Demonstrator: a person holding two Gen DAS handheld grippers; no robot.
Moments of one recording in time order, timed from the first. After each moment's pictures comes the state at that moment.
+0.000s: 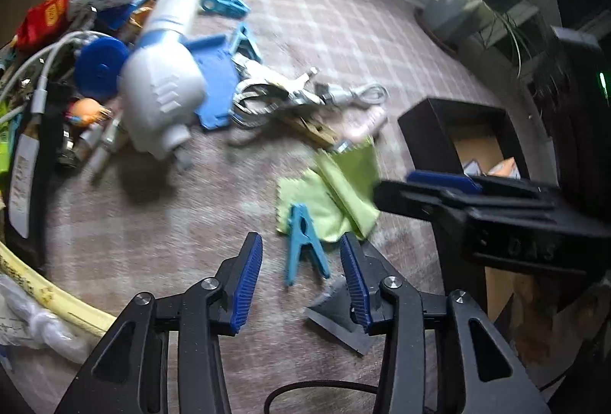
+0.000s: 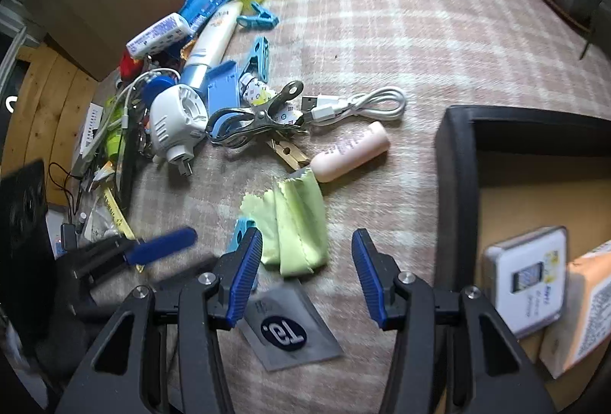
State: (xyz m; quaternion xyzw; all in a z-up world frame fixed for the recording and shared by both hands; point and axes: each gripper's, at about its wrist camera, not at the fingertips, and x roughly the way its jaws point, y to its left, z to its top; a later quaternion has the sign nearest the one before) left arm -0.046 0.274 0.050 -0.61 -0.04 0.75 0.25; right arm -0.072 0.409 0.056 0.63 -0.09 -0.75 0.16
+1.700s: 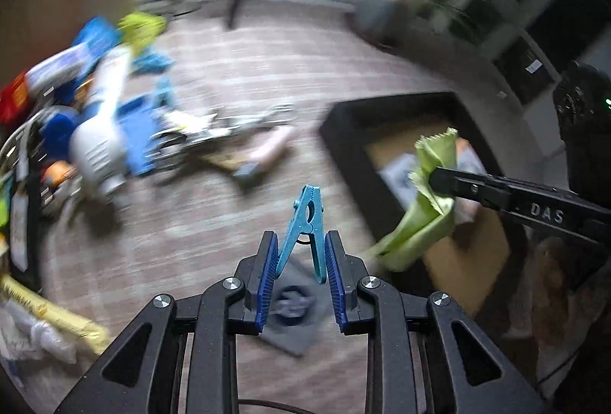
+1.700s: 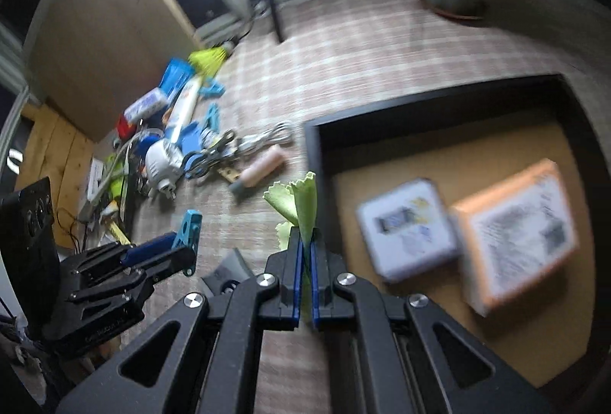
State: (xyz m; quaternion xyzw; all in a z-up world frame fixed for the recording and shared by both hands) left arm -0.015 0.331 0.099 -0.55 0.01 0.77 0.32; right arm 0.003 0.525 0.125 0.55 -0.15 -0.82 0.07
